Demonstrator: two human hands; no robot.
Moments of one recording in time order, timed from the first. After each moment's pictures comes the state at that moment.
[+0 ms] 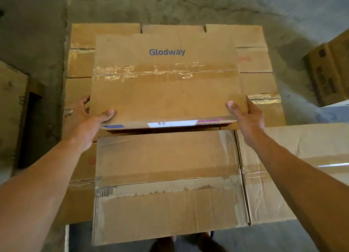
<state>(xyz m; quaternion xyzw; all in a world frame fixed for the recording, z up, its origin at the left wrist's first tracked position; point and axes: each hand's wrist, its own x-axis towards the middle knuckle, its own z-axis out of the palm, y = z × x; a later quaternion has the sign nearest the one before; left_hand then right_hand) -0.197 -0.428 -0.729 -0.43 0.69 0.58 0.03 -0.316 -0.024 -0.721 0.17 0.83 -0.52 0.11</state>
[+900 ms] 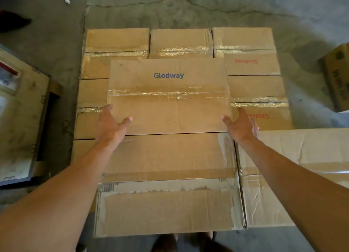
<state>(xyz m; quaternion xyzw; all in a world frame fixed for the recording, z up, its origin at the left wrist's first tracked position) -0.193 -0.357 -0.708 -0.41 0.85 0.33 0.04 -0.321 -0.011 -0.744 0.11 0.95 -0.21 0.20</state>
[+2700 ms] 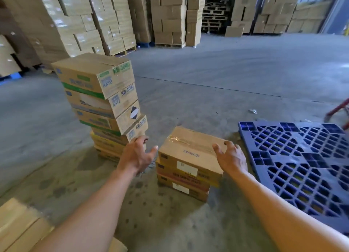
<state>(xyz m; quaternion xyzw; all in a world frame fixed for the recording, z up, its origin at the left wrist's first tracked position) -0.184 0.628 -0.370 0.35 0.89 0.29 0.05 0.027 0.826 -0.399 0.52 0.77 -0.31 -0.17</state>
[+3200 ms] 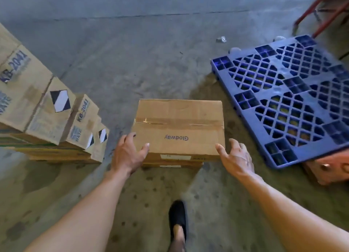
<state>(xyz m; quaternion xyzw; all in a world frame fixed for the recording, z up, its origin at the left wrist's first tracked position) -0.367 0.864 -0.582 0.40 0.87 0.17 0.22 -0.071 0.969 -0.596 0.71 0.62 -0.33 -0.01</state>
